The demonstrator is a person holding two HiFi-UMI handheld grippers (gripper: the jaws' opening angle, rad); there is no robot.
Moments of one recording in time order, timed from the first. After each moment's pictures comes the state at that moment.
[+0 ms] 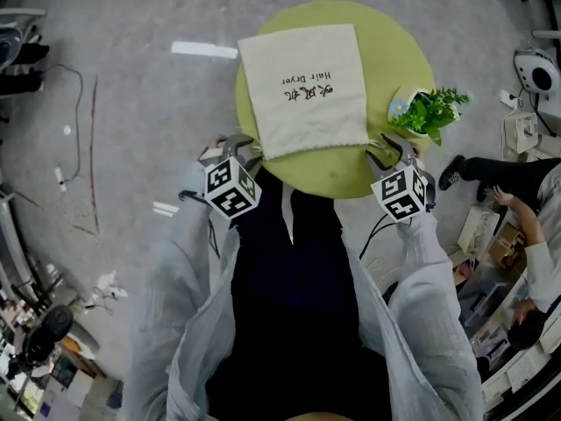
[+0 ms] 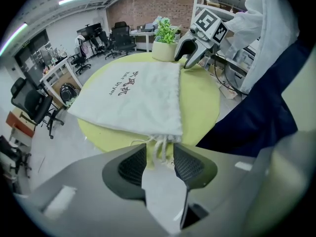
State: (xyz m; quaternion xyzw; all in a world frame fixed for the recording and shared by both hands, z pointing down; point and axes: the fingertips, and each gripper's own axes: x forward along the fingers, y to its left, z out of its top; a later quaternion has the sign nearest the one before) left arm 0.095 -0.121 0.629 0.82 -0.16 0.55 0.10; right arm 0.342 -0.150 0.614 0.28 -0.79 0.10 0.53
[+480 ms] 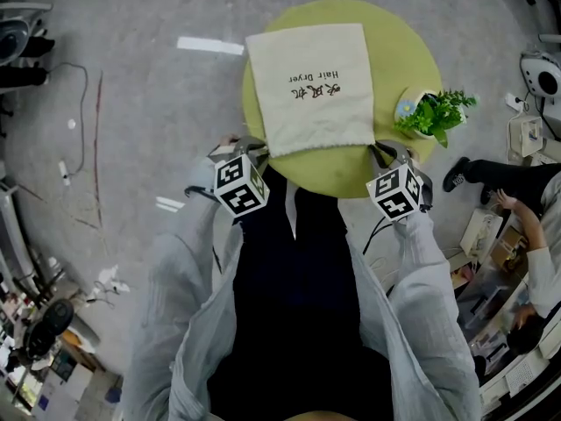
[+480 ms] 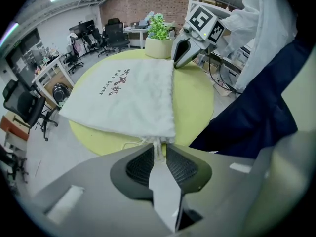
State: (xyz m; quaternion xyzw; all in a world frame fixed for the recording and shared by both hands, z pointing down) left arm 0.104 -0.110 0.634 0.81 -0.12 0.56 0.10; right arm 0.330 -0.143 0.628 0.27 -0.78 0.11 0.56
